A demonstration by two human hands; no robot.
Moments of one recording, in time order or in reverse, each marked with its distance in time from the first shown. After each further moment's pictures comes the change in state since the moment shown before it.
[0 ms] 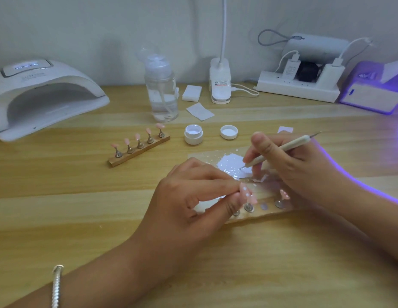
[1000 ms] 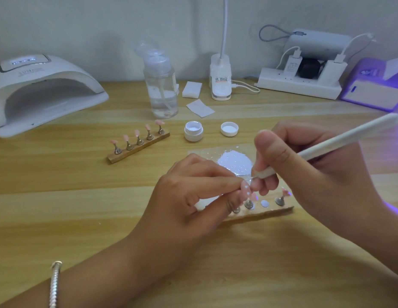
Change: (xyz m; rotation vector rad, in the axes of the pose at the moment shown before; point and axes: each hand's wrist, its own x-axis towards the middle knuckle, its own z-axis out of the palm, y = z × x) left_hand 0.000 0.004 -0.001 -0.003 -0.017 0.013; right_hand -0.027 -0.042 0.011 0.320 0.072 -0.219
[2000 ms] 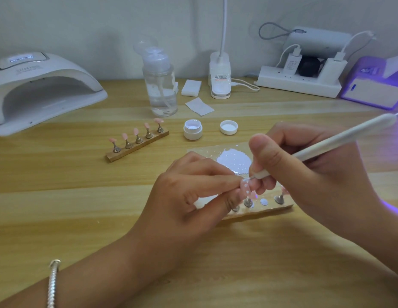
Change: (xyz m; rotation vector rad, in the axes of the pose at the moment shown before) left_hand 0.001 -0.001 0.000 -0.002 -0.006 0.007; right_hand -0.001 0.006 -0.001 -0.006 -0.021 -0.015
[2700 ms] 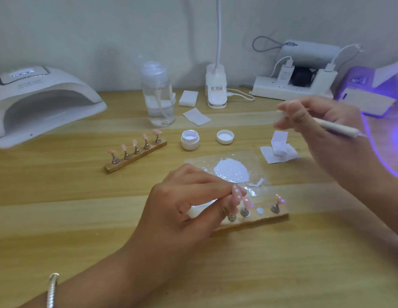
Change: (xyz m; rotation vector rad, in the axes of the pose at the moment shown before) left_hand -0.003 -0.005 0.002 -0.029 0.064 -0.041; right_hand 0.036 0.043 -0.068 -0.398 0.265 0.093
